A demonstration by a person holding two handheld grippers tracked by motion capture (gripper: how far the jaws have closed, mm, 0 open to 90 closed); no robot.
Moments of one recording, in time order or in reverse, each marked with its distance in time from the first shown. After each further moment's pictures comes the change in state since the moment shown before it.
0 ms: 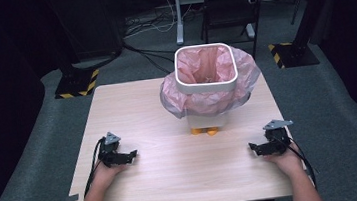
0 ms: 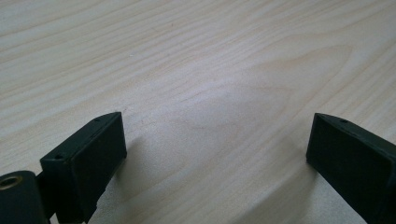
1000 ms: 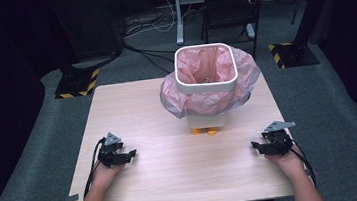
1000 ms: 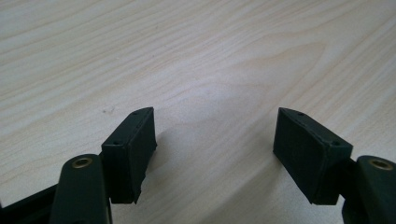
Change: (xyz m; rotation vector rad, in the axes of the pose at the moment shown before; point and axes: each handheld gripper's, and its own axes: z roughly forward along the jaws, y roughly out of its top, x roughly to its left) left arm -0.006 0.002 -0.009 0.019 -0.028 0.028; right arm 0.005 -0.001 -0.012 -0.007 0.007 -0.003
